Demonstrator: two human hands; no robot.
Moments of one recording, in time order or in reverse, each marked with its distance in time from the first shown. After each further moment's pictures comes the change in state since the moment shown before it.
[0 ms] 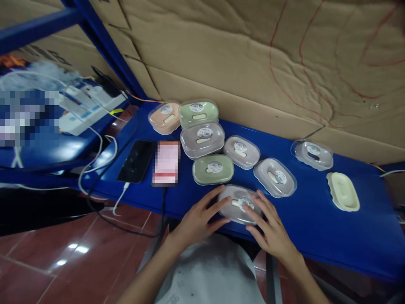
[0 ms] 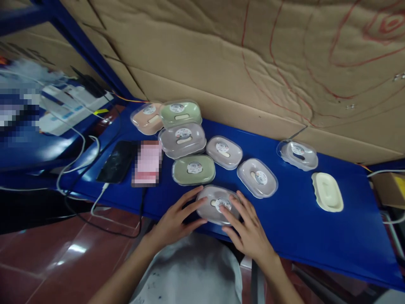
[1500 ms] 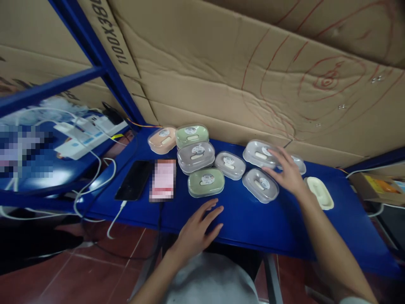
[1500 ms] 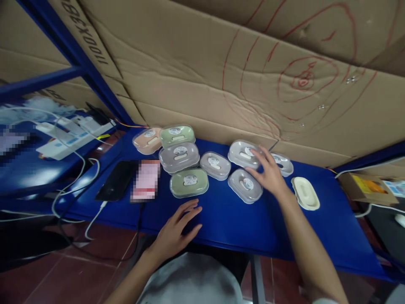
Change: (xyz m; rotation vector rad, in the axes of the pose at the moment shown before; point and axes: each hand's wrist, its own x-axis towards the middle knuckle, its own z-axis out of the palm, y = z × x) left_hand -0.002 0.007 0.004 0.101 0.113 0.009; right_hand 0.094 0.121 -0.094 -0.109 0.245 0.276
